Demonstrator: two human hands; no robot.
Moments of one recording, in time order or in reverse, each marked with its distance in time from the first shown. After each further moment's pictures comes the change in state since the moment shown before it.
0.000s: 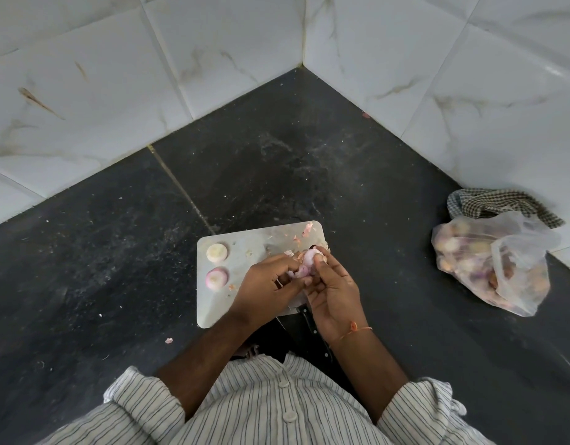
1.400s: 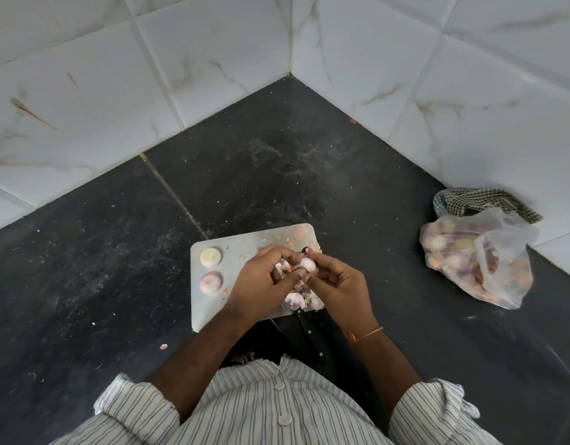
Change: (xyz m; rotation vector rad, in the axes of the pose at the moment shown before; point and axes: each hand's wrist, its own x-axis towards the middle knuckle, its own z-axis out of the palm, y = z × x) left_hand 0.008 0.016 -0.005 -0.056 0.005 -0.103; right_hand 0.001 -0.021 -0.035 -0.757 -0.201 -0.466
